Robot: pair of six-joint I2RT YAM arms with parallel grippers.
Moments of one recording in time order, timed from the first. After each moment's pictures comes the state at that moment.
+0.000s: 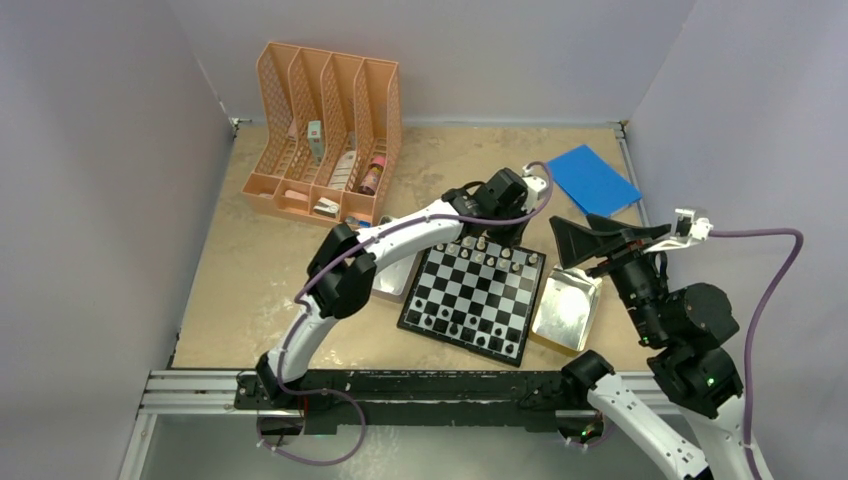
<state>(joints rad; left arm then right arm) -0.95 2.25 2.00 -0.51 0.13 -0.22 0.55 0.40 0.98 -0.41 0.21 0.50</state>
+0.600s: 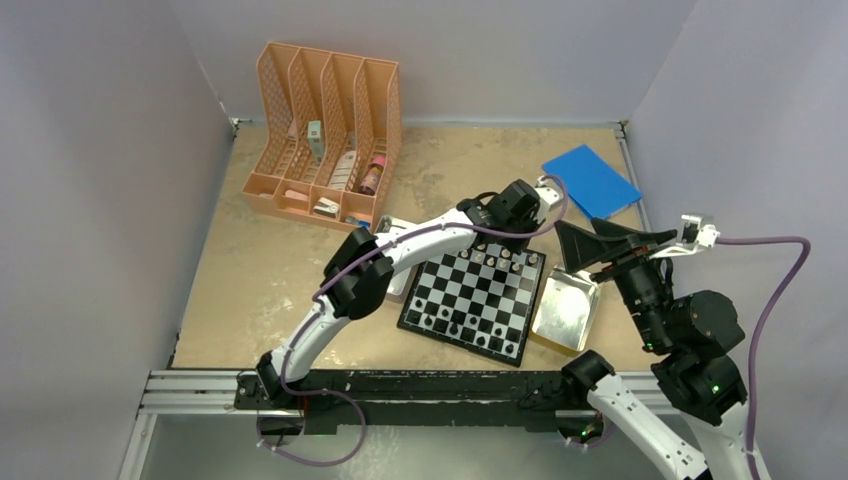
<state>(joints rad) -0.99 2.36 2.08 -0.45 0.05 -0.13 0.55 0.37 0.98 -0.44 0.22 0.50</state>
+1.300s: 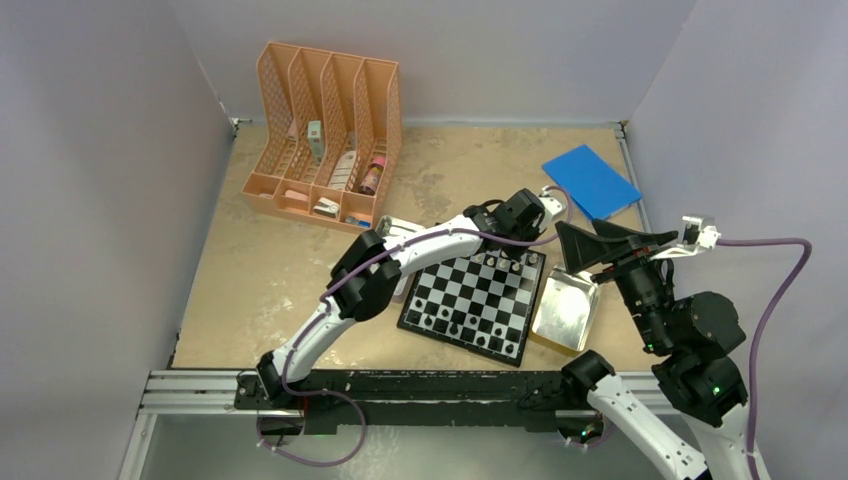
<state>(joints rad) -1.01 2.41 2.10 -0.47 -0.01 -0.09 0.55 0.36 0.98 -0.44 0.22 0.50</state>
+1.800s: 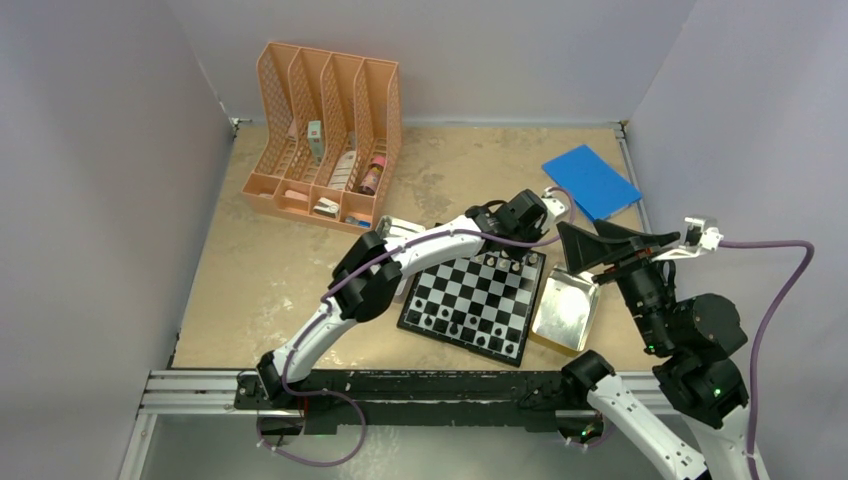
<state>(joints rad) -1.02 2.42 2.13 -0.50 -0.01 -0.09 0.55 0.36 0.98 -0.44 0.22 0.50</state>
